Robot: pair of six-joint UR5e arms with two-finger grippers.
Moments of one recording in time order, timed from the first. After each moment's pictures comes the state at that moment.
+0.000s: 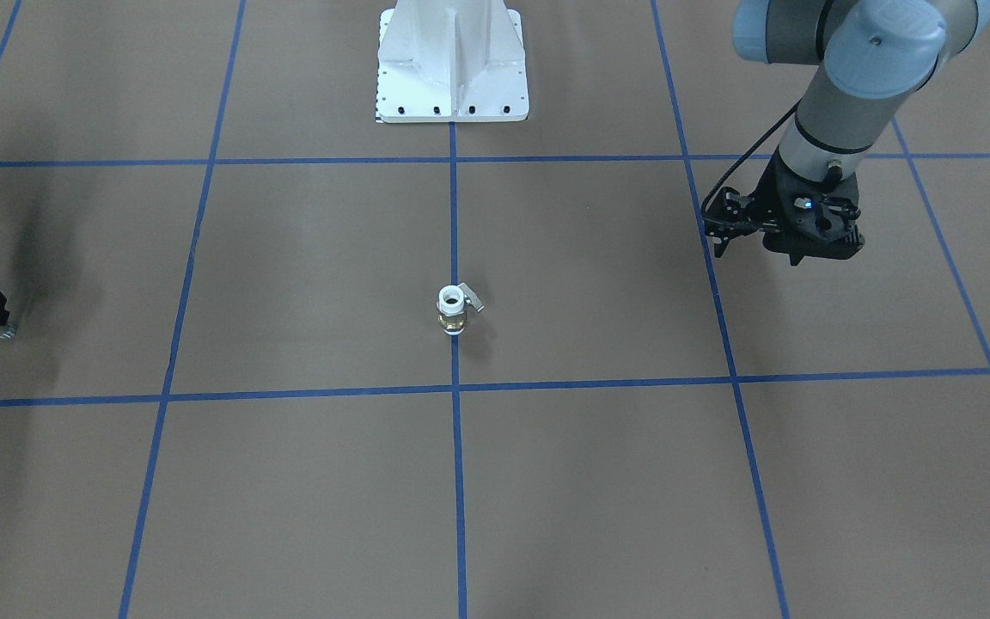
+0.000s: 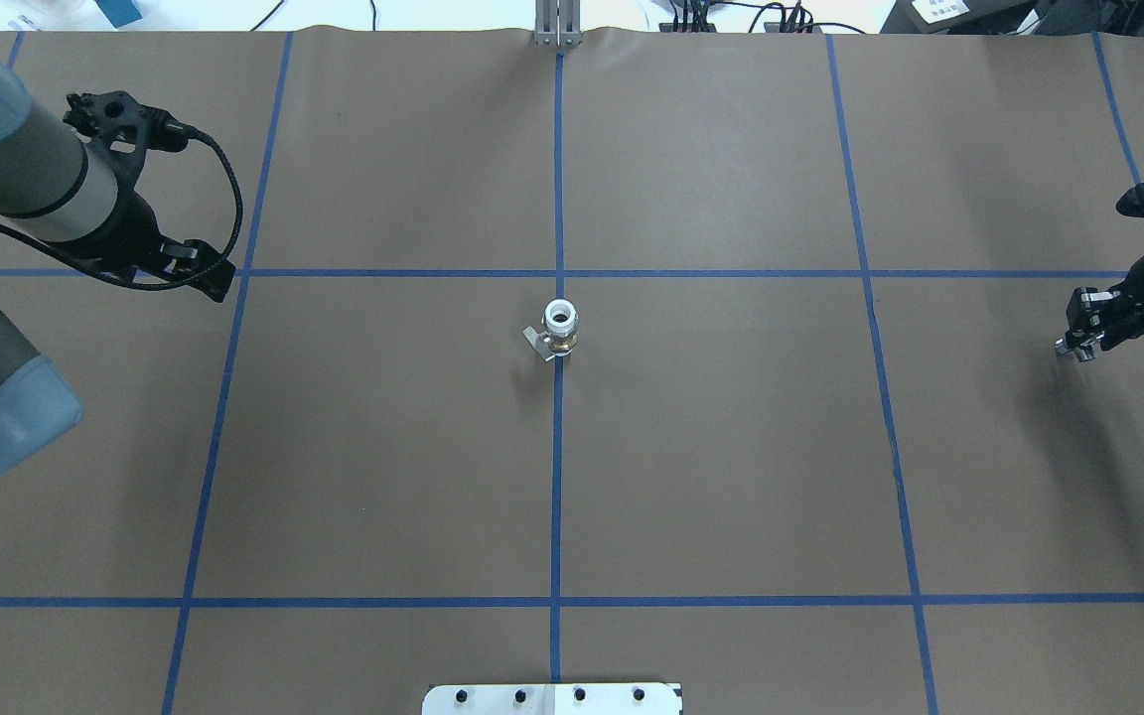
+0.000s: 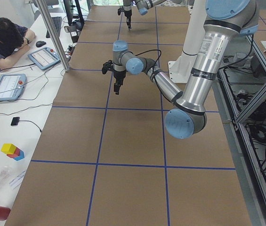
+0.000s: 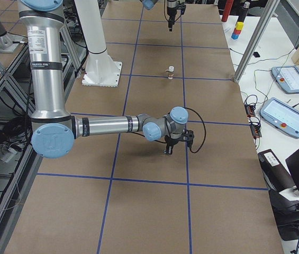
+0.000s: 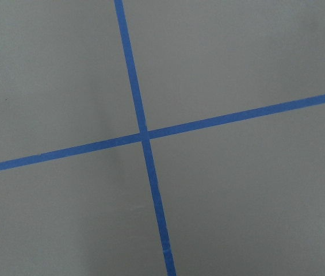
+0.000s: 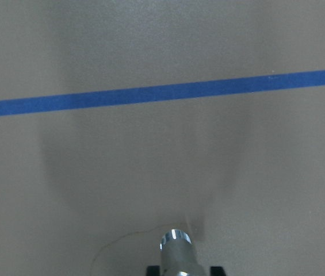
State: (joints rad) left arm -0.88 -1.89 -1.95 -1.48 -2.04 -0.68; right arm 1.10 -1.53 1.55 -1.26 2.26 0.66
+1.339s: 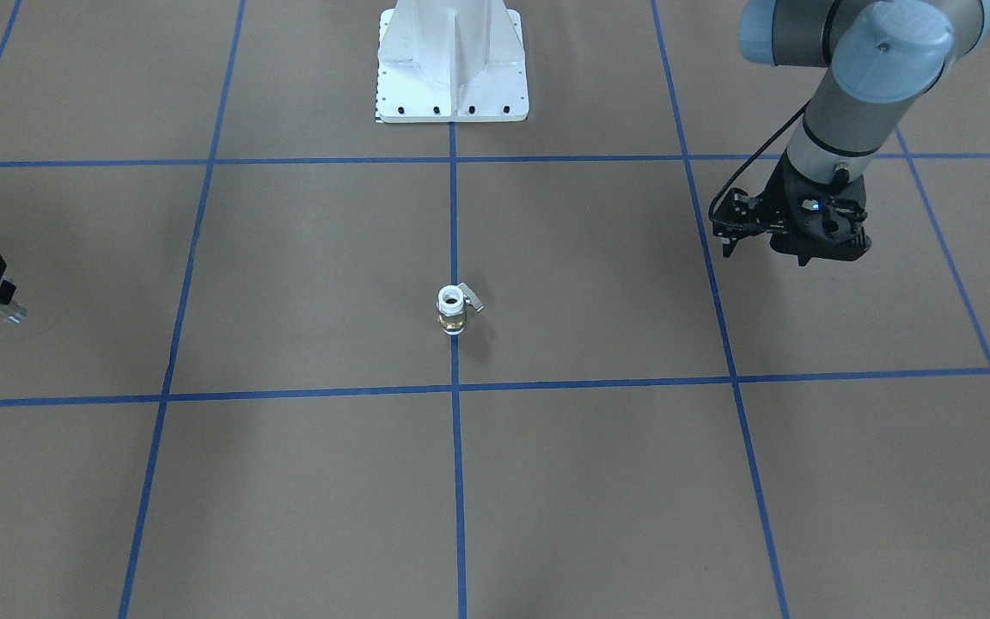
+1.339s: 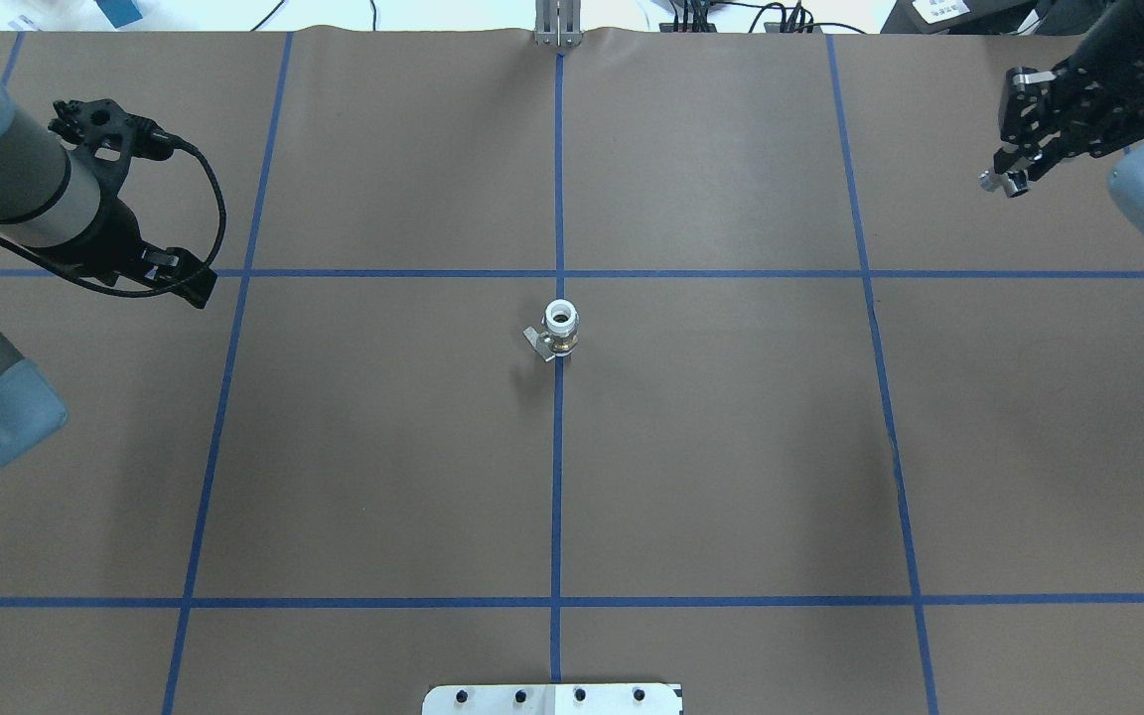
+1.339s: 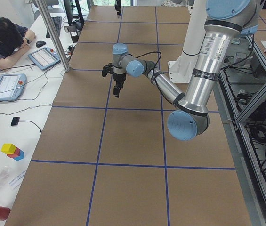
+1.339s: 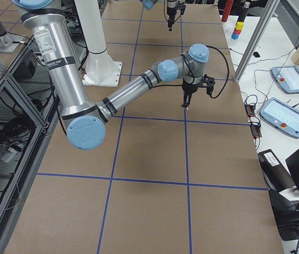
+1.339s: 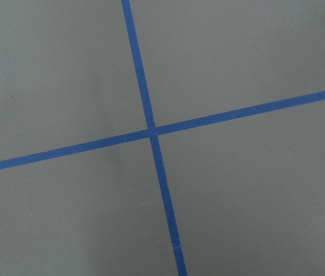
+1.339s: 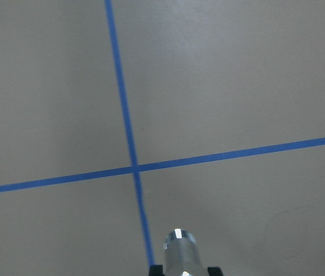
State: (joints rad) left arm -0.89 -1.85 -1.95 -1.49 -2.04 -0.62; right arm 1.18 -1.11 1.90 -1.96 2.34 0.70
